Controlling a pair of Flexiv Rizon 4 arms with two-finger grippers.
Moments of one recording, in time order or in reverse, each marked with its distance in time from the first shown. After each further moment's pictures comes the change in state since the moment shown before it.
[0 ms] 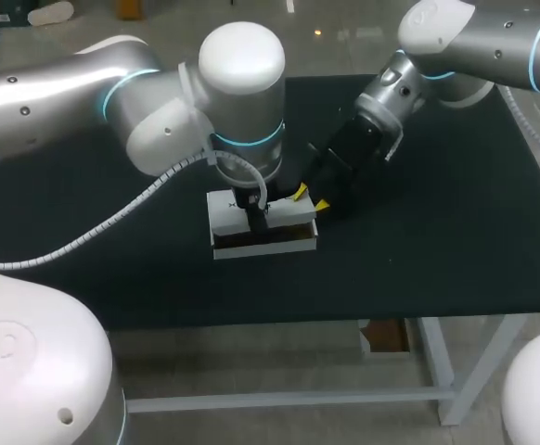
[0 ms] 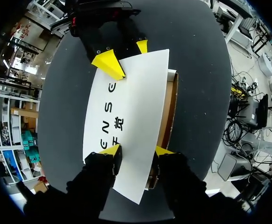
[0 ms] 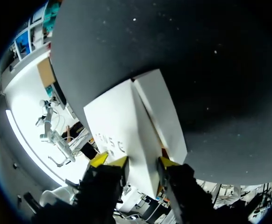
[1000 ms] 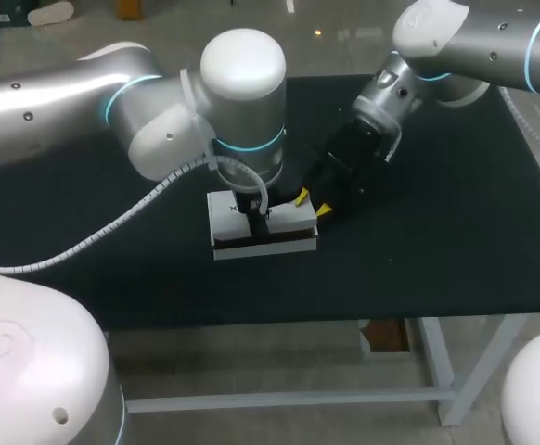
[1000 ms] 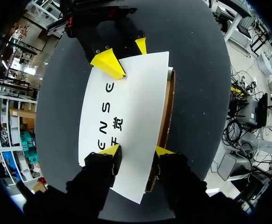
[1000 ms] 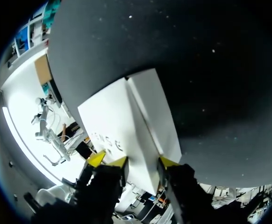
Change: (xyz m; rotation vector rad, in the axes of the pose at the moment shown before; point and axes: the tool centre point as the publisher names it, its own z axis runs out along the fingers) left arm 0.008 0.000 0.008 0.000 0.013 0.006; right arm -0.010 0.002 0.003 -0.002 -0.043 -0.020
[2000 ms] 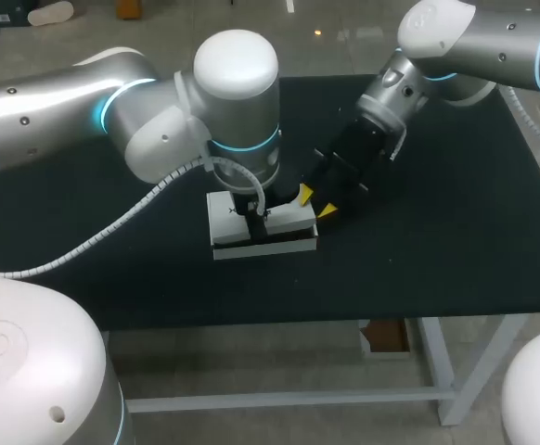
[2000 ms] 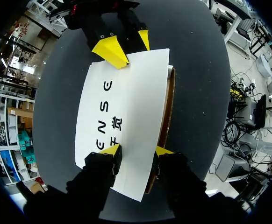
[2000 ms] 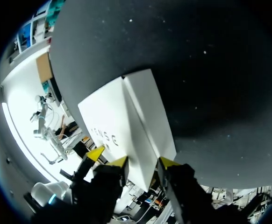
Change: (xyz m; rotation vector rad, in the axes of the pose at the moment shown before) left arm 0.002 0.003 0.004 0.009 0.019 -0.011; right arm -0.006 -0.005 -0.006 -0.025 -0.013 -0.032
